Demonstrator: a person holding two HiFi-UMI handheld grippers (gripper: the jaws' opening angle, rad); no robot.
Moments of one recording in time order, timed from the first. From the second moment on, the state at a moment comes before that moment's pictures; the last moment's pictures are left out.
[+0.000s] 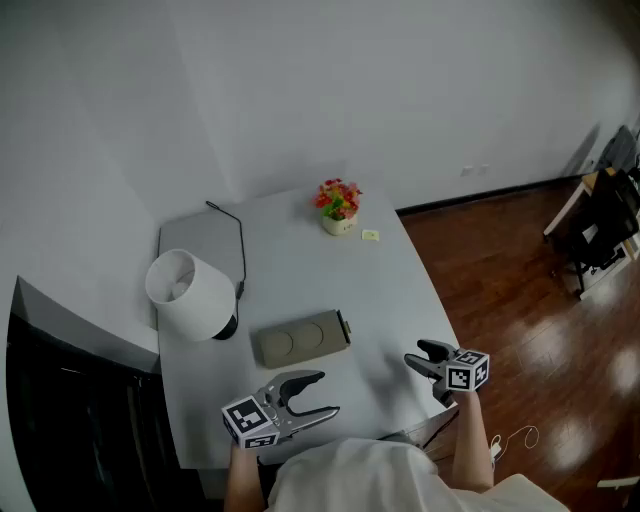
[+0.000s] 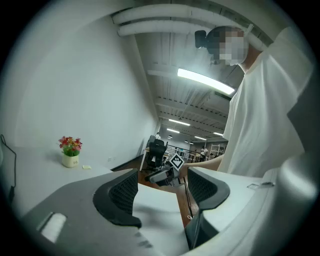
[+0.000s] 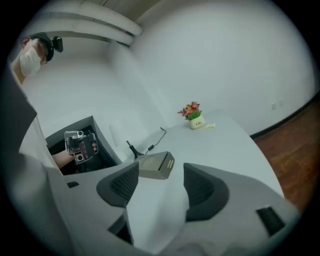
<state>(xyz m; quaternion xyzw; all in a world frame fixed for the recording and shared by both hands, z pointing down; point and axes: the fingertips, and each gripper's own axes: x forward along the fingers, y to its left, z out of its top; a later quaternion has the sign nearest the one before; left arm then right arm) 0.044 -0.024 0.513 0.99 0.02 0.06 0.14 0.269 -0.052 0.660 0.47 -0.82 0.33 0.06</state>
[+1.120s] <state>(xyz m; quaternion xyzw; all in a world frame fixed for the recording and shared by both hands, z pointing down) -0.002 -0.109 0.522 0.96 -0.26 0.05 0.11 0.167 -0.217 0.774 0.38 -0.74 0.55 -0.11</state>
